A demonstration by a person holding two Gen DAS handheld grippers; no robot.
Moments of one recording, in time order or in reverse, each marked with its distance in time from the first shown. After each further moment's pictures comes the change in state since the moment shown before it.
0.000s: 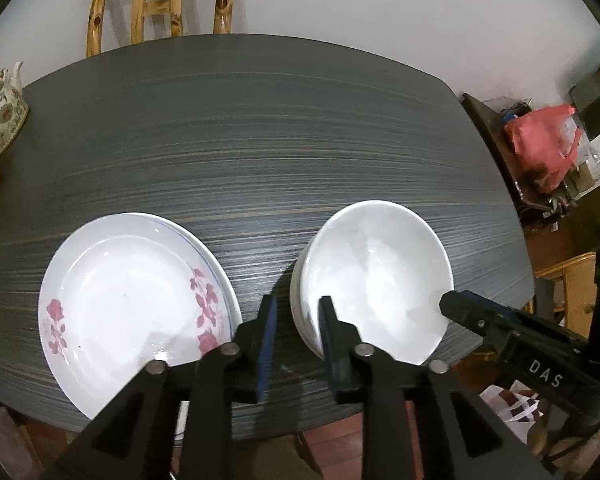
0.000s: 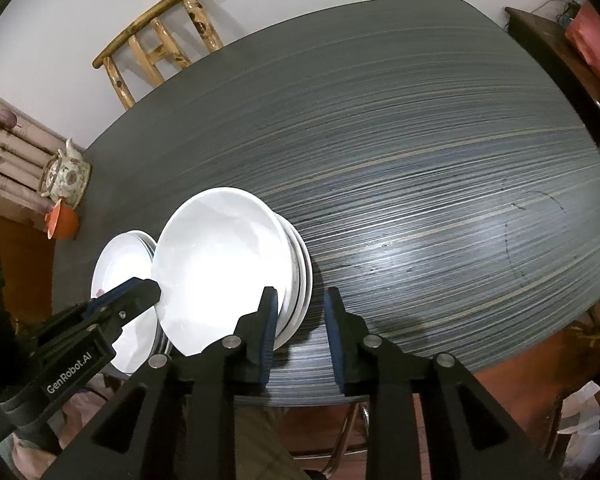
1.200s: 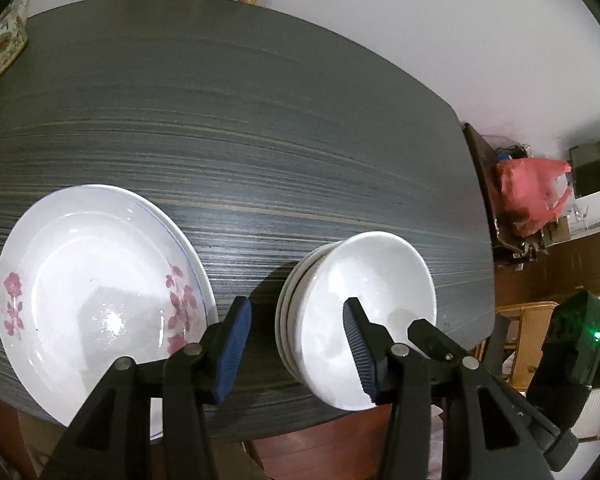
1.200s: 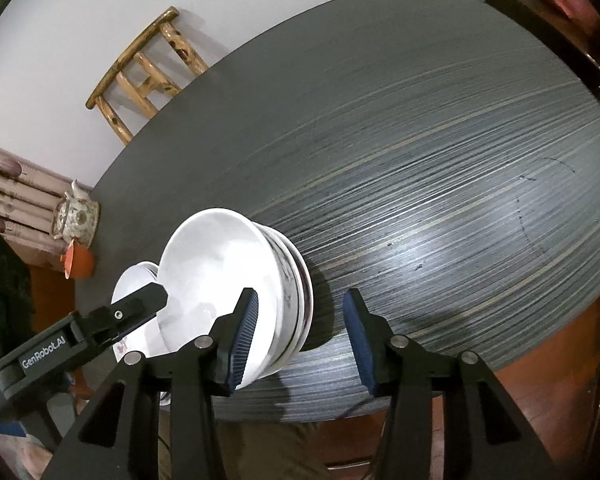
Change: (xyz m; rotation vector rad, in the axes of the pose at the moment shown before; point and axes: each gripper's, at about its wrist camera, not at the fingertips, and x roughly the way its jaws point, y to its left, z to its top) left arm 0.013 0.032 0.016 -0.198 0.064 -0.145; right arm 0.012 -0.019 -0.002 0.144 -0.035 0.087
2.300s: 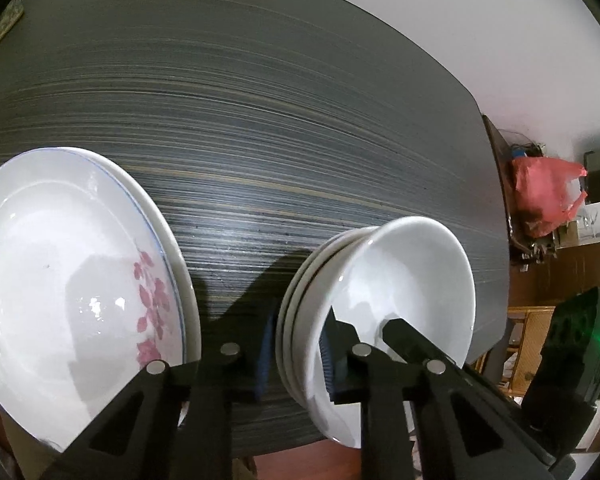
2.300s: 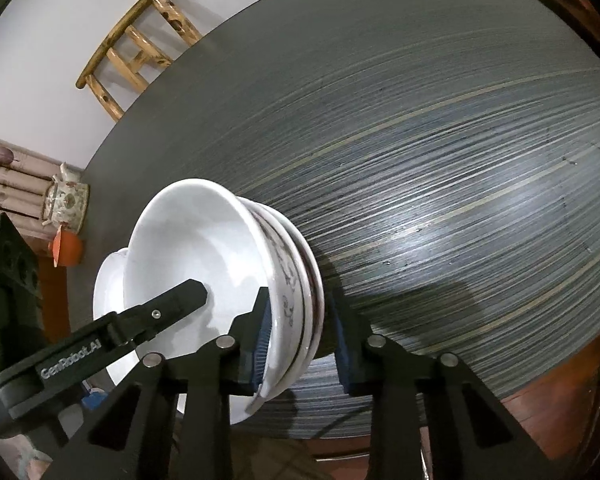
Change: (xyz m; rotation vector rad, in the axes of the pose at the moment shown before) left arm 0.040 0.010 -0.003 -0.049 0.054 0.018; right arm 0.045 0.004 0.003 -0.015 0.076 0.008
